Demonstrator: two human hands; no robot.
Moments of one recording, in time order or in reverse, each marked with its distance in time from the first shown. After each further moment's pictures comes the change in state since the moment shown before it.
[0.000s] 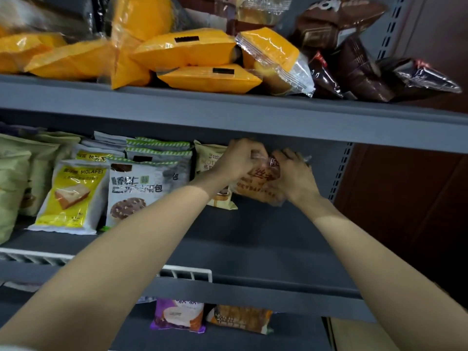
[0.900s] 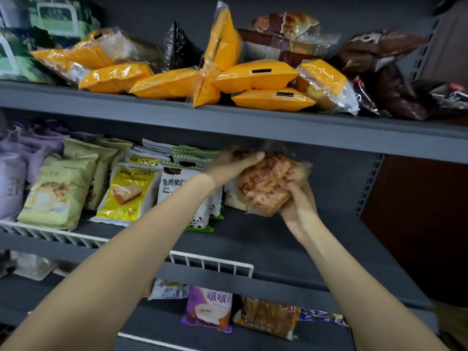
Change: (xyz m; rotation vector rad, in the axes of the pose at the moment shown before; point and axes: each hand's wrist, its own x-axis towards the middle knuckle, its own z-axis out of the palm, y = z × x) left_hand -0.073 -0.013 -0.089 -0.337 0.016 -0.393; right_hand -0.057 -0.091 0.012 1.832 0.014 0.330
